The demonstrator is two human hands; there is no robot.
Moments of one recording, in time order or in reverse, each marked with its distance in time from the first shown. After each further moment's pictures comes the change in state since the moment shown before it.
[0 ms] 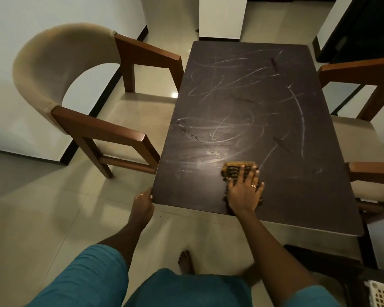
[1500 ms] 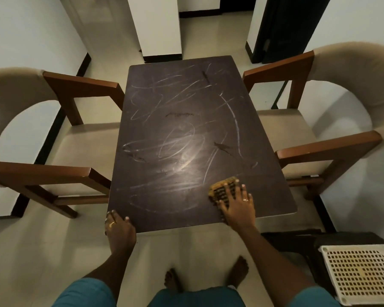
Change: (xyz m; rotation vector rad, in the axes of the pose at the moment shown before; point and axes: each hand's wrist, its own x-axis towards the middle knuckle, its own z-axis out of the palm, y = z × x) left_hand -0.002 0.060 0.052 0.153 0.162 -0.149; right_hand -0.013 0.137 -0.043 -0.029 -0.116 -0.033
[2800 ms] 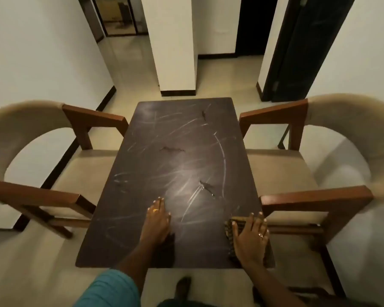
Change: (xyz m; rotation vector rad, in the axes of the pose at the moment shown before) left_hand -0.032 0.210 0.017 0.101 -0.250 0.476; right_hand 0.034 0.081 -0.057 0.222 0.176 0.222
